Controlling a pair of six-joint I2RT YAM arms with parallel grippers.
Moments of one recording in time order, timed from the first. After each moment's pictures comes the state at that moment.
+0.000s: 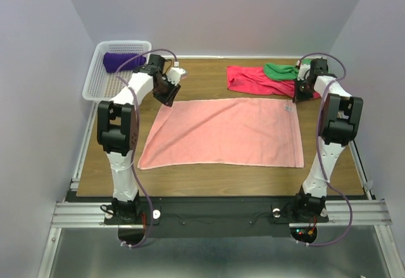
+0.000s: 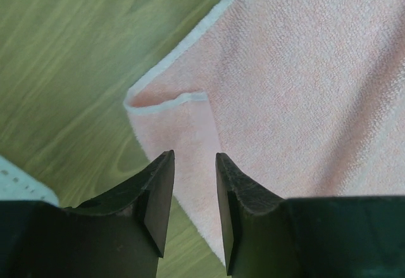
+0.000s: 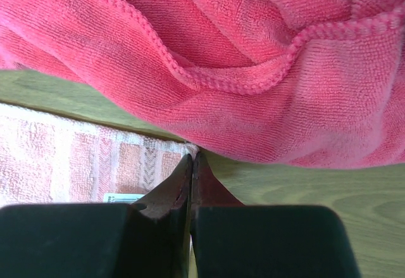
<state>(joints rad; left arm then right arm) -0.19 2.02 1.69 -0.79 0.28 0.48 -0.21 2.19 1.71 -0.57 -0.23 -0.25</state>
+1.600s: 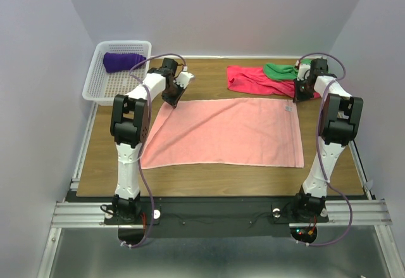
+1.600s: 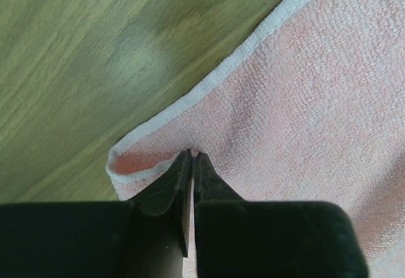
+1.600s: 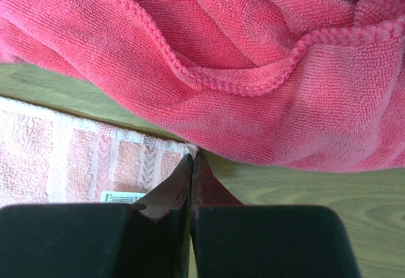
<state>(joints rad) -0.27 2.23 1.81 -0.77 0.17 0.40 -0.21 2.19 1.71 -0.57 -0.24 -0.29</state>
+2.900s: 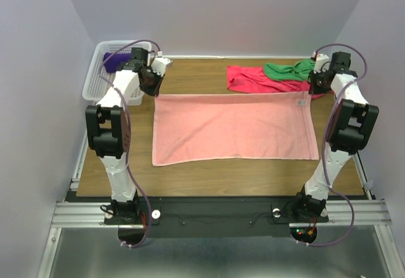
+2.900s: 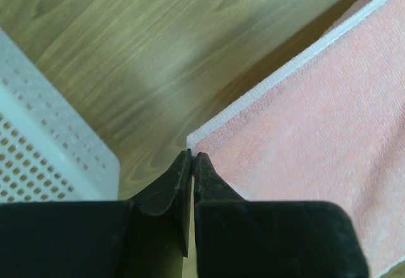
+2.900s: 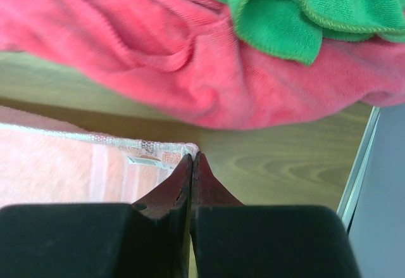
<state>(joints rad) -0.10 2.00 1.73 -0.75 0.27 0.46 -0.31 2.08 1.73 -0.58 -0.23 -0.41</state>
